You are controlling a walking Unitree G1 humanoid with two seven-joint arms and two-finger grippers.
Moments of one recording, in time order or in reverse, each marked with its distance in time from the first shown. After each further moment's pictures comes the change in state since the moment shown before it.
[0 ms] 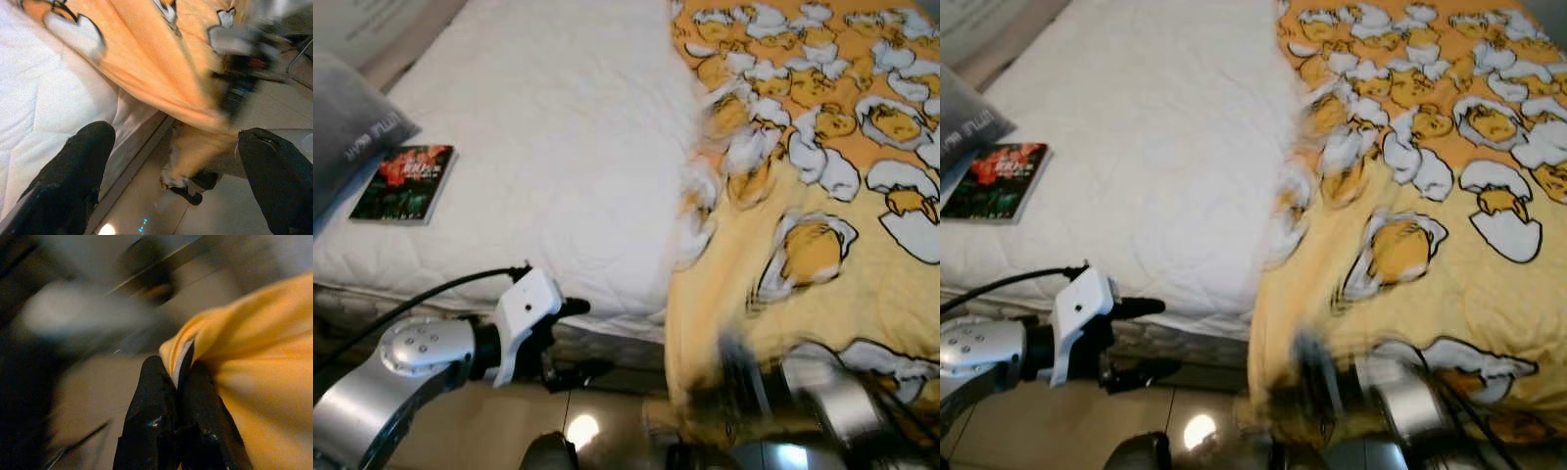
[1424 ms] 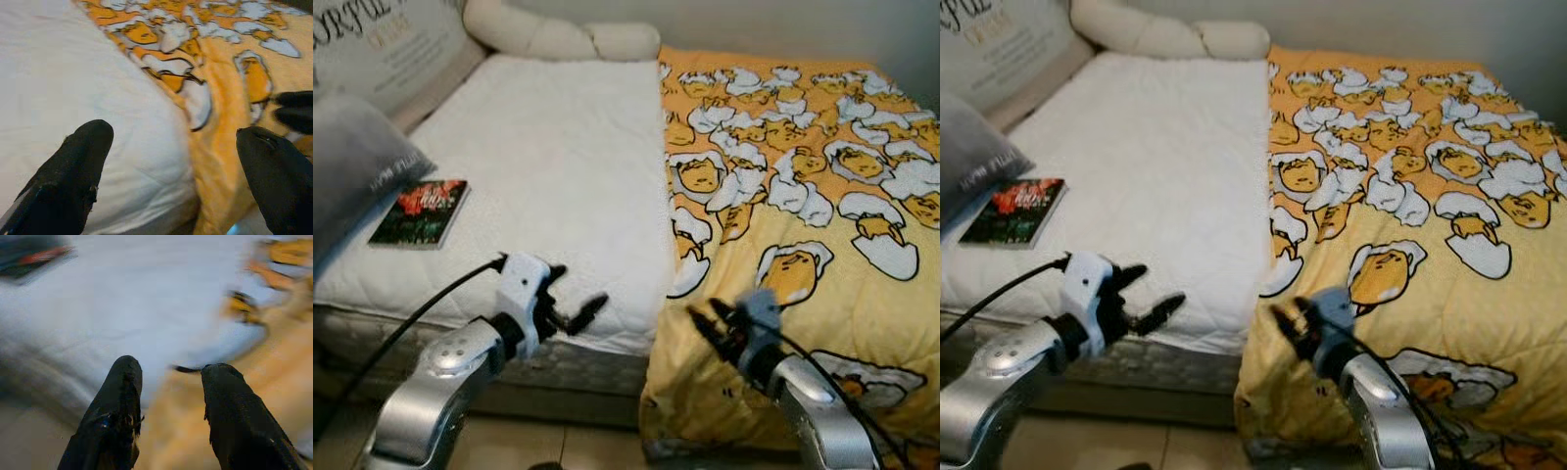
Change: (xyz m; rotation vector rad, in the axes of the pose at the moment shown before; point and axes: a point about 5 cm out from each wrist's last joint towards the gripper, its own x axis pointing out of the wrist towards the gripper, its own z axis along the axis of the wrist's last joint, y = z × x) left arm 0.031 0.033 -0.025 -0.231 -0.205 0.509; right arm -0.015 -0.015 0.049 0.191 -0.512 -1.047
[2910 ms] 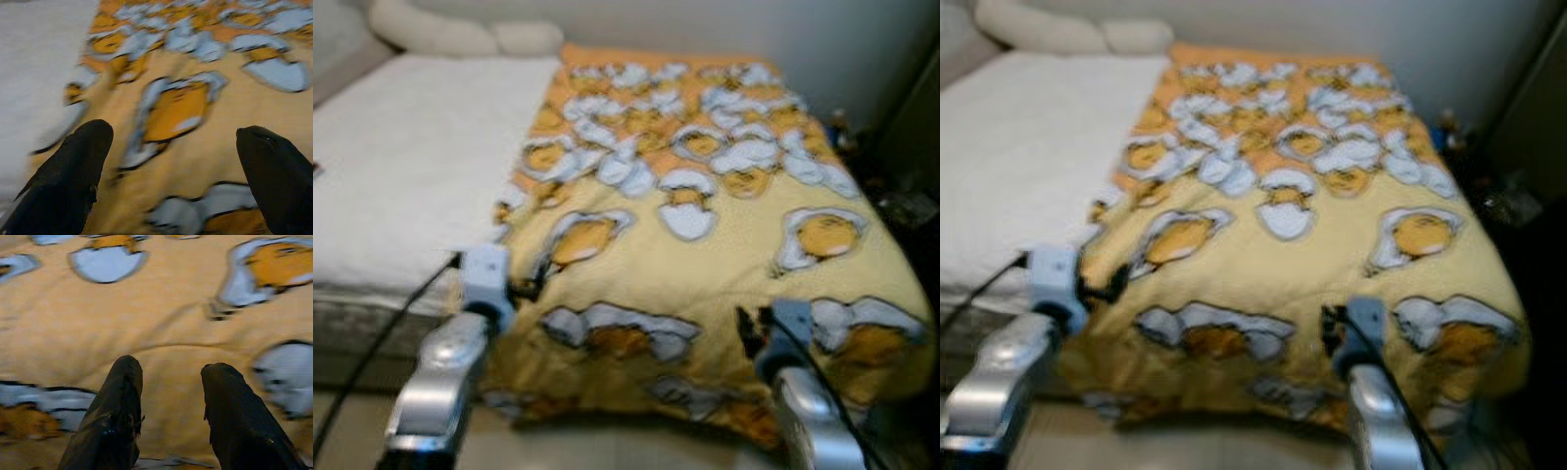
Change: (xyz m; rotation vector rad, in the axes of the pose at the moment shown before) left arm 0.010 0.041 -0.015 0.003 -0.010 0.428; right arm -0.006 -0.018 -0.018 0.055 0.044 -0.438
